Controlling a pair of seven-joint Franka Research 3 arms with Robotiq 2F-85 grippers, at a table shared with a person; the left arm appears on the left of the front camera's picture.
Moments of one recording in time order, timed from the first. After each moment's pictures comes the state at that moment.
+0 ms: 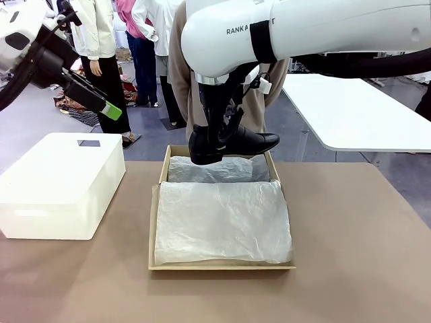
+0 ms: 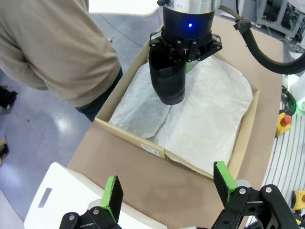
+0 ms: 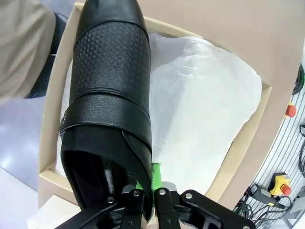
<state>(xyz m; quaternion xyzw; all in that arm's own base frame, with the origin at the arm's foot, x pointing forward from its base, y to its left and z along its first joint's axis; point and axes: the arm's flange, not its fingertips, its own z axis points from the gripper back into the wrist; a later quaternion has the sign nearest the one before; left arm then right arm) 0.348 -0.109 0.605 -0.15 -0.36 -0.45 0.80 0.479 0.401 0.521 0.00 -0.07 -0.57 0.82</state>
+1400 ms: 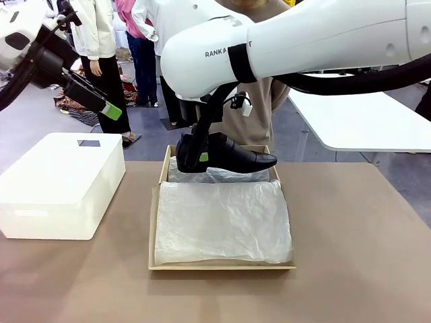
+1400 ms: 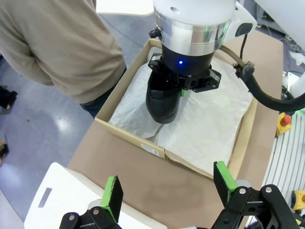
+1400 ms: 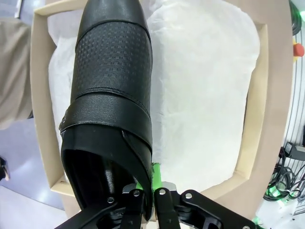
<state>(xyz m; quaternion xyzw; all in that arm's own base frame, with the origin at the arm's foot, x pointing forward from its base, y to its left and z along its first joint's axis) 0.348 -0.109 0.605 -0.15 -0.36 -0.45 0.80 0.465 0.445 0.491 0.02 -0.07 -0.70 0.71</state>
